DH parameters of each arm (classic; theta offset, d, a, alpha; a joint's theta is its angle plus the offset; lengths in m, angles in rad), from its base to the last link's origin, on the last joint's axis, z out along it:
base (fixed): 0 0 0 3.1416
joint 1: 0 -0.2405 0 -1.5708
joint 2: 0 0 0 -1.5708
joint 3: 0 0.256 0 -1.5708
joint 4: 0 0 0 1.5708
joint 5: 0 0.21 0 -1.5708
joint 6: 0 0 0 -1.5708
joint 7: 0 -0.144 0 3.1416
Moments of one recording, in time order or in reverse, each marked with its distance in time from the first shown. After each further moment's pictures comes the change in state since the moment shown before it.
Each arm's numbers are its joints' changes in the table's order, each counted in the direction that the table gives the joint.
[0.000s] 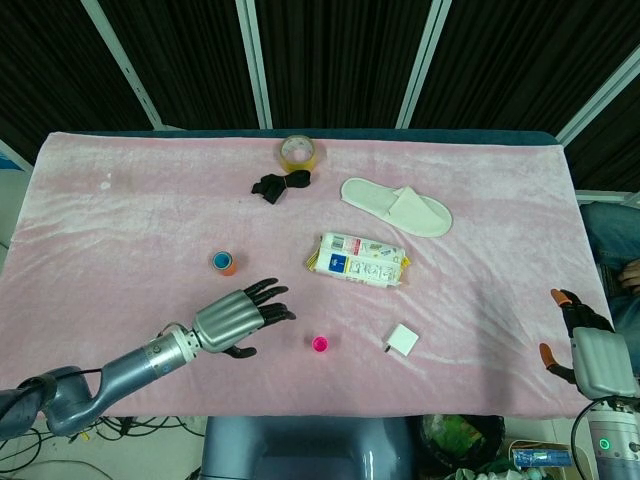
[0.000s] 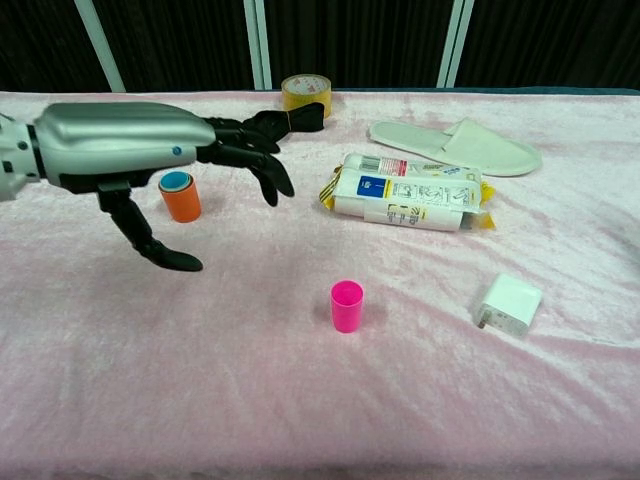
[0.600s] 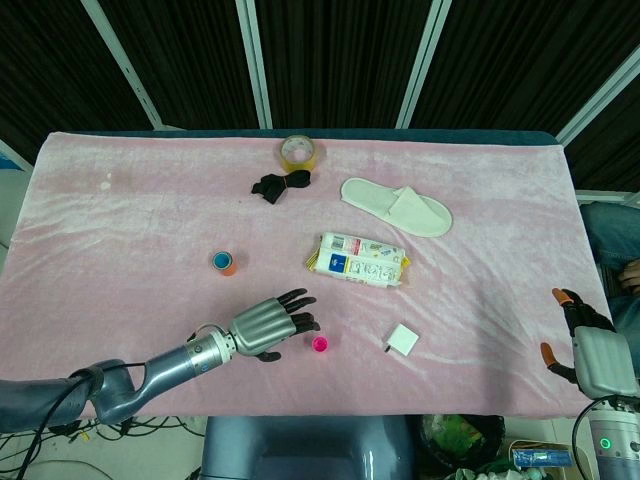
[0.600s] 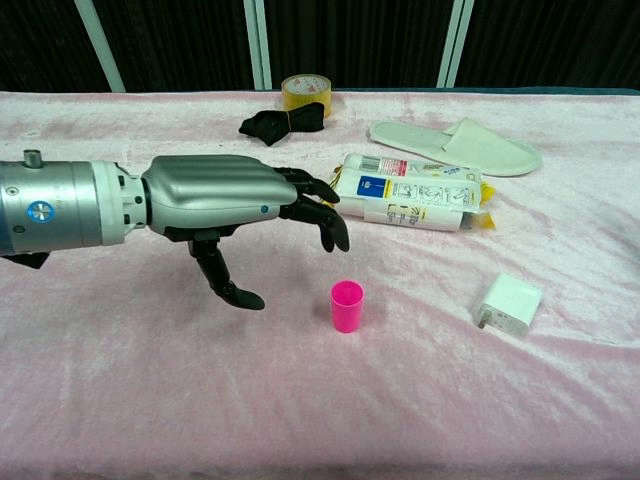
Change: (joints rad) left arm 0.075 0.187 -0.040 0.133 -0.065 -0.106 -0.066; right arm -0.001 -0.001 0.003 0.001 0.006 -0.003 -0.006
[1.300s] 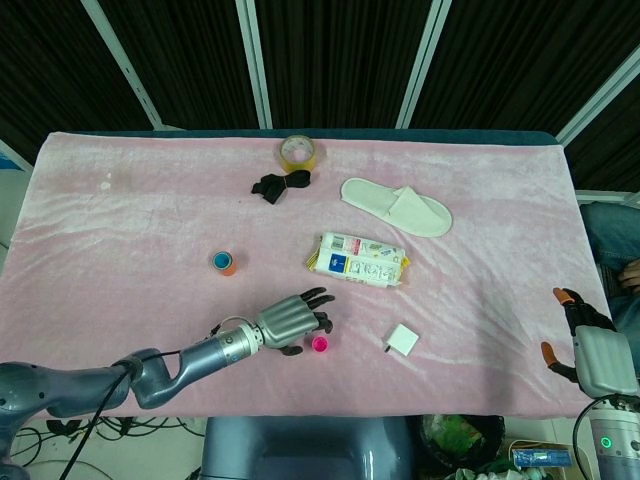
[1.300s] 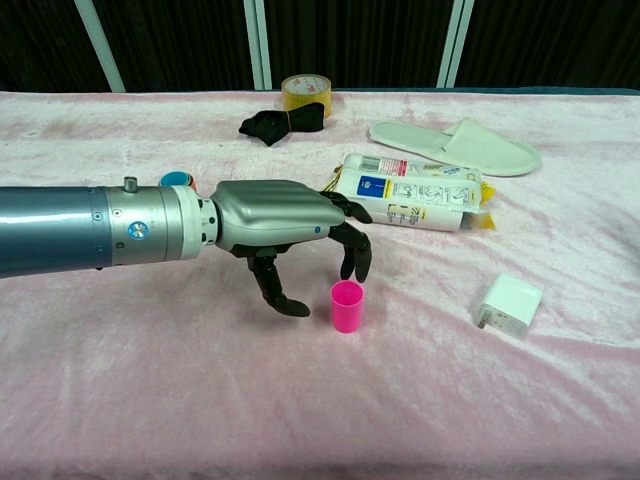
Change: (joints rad) left arm 0.083 0.167 -0.012 0.194 -0.034 -0.057 0.070; right arm -0.002 -0.001 0.002 0.002 0.003 -0.003 -0.005
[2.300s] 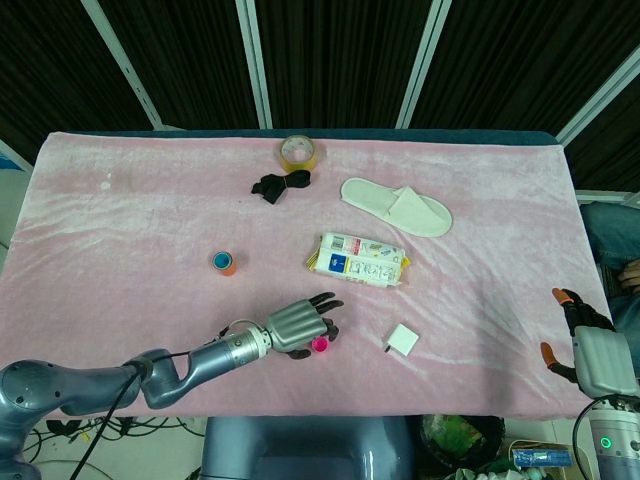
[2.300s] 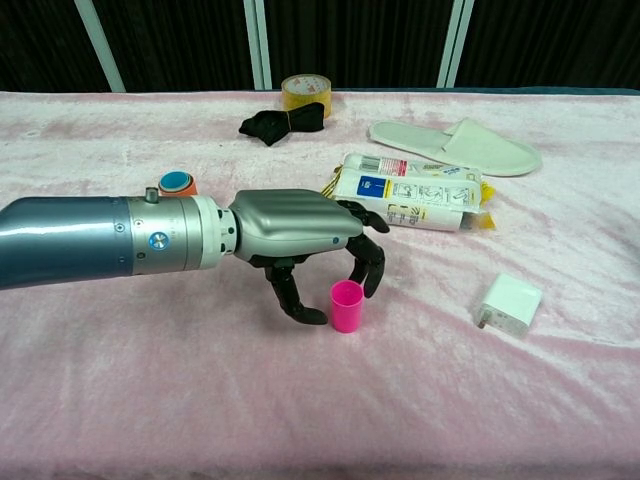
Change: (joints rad) left arm 0.033 0.042 0.020 0.033 -0.006 0.009 0.014; right arm -0.001 -0.001 -0.001 -0.001 0.000 -0.002 -0.002
